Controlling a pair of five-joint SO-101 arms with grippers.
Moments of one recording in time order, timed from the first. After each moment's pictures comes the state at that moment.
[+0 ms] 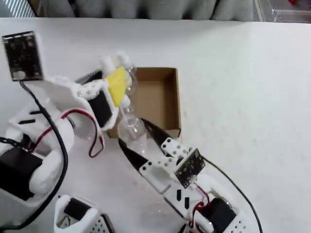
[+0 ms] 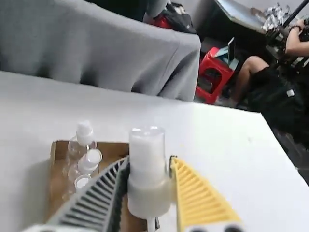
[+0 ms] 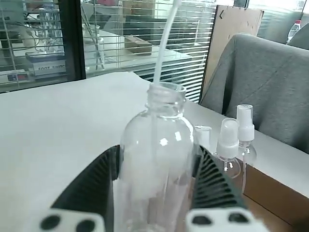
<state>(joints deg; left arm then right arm) 18.6 -43.6 -2.3 77.5 27.7 -49.0 -102.9 81.8 31.0 5.0</state>
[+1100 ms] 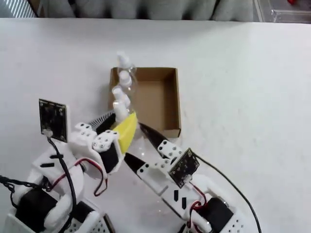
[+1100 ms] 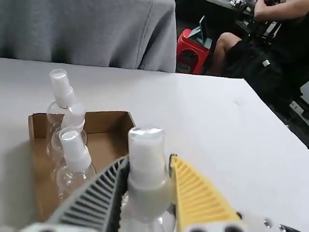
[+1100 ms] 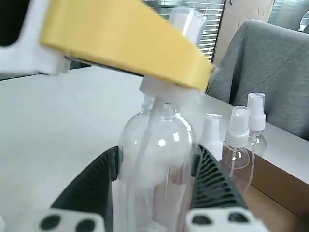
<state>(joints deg) 26.4 -77.4 43.8 64.0 23.6 -49.1 -102.7 83.1 31.7 5.1</state>
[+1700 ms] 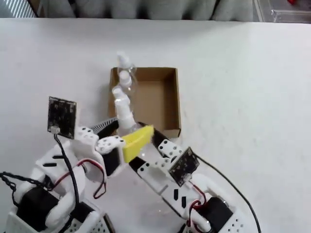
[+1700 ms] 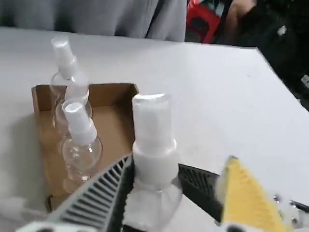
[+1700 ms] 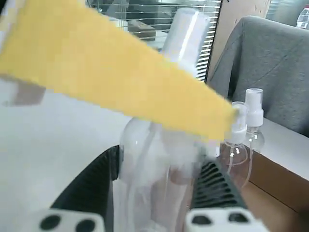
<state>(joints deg) 26.4 -77.1 44.0 68.9 21.8 -49.0 -102.8 84.0 31.7 5.0</state>
